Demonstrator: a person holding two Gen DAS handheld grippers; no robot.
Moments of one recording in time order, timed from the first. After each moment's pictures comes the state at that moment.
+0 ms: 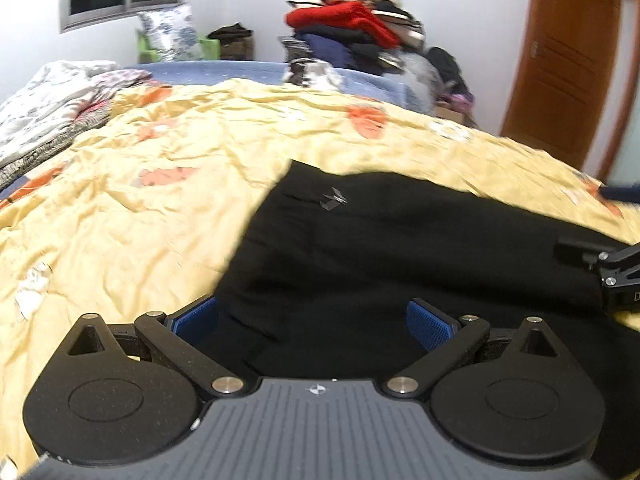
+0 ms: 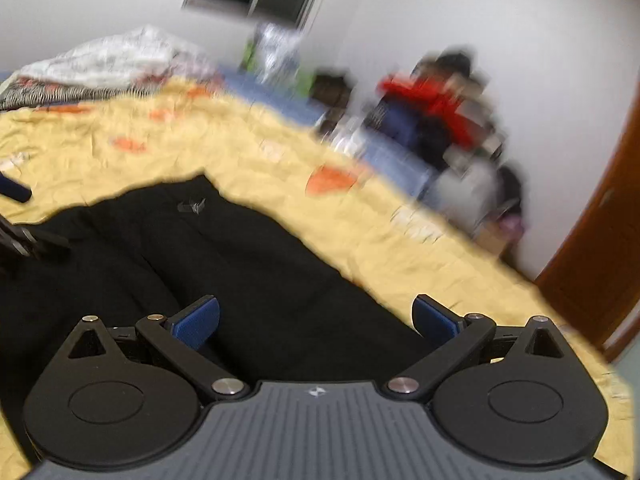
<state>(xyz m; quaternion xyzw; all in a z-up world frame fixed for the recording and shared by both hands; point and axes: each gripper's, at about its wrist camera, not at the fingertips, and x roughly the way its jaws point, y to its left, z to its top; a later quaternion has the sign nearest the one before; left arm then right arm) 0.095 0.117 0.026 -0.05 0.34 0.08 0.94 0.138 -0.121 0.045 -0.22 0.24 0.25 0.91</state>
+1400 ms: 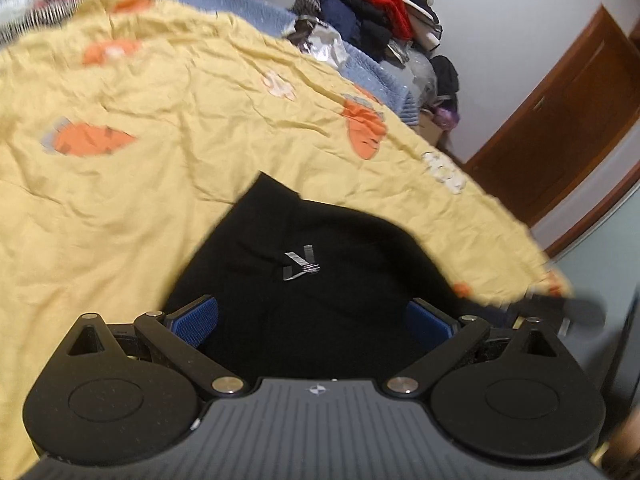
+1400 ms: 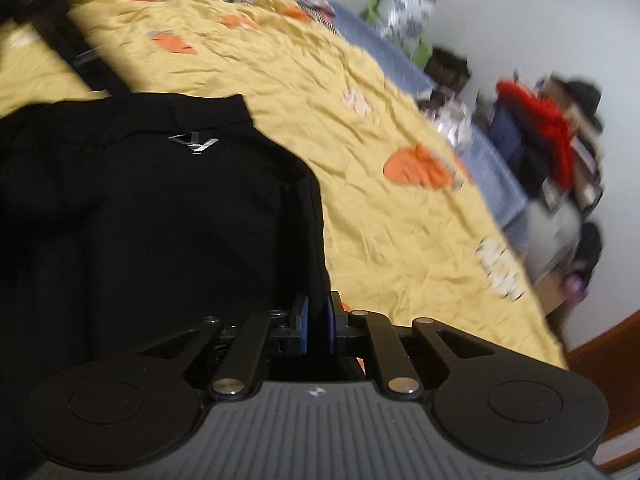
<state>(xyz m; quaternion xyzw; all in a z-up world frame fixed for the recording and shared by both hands) 0.223 0.176 0.022 -0.26 0.39 0.00 0.88 0.228 -0.058 -0.006 -0.40 0.24 0.34 0.82</state>
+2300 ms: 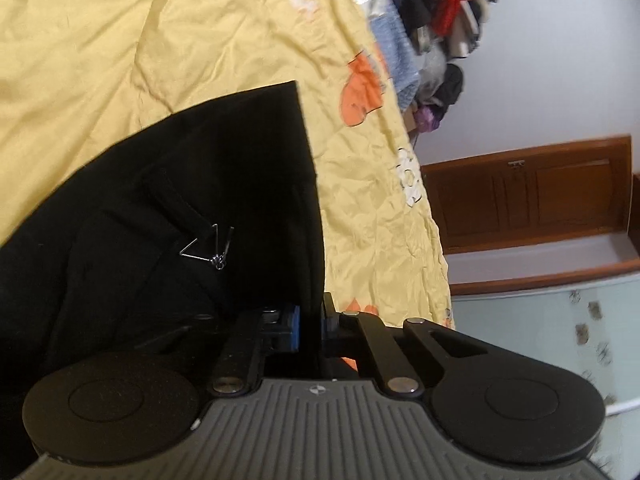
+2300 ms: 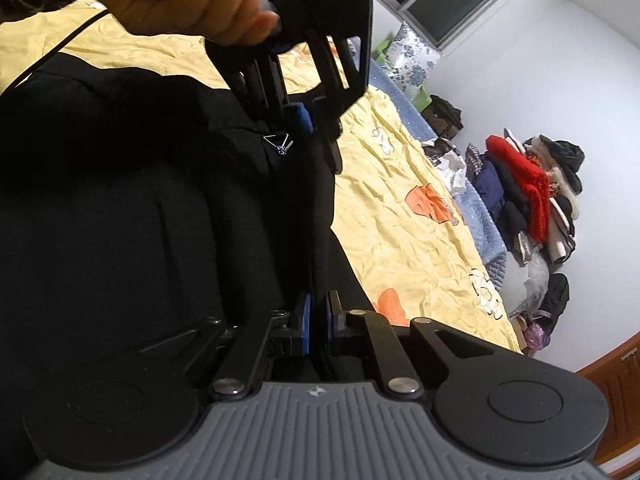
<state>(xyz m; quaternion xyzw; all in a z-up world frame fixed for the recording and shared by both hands) 0.281 0.183 -0.020 -0.49 0.42 -0.06 0.76 0.163 -0.060 -0.027 -0.44 0.16 0.33 0.82</state>
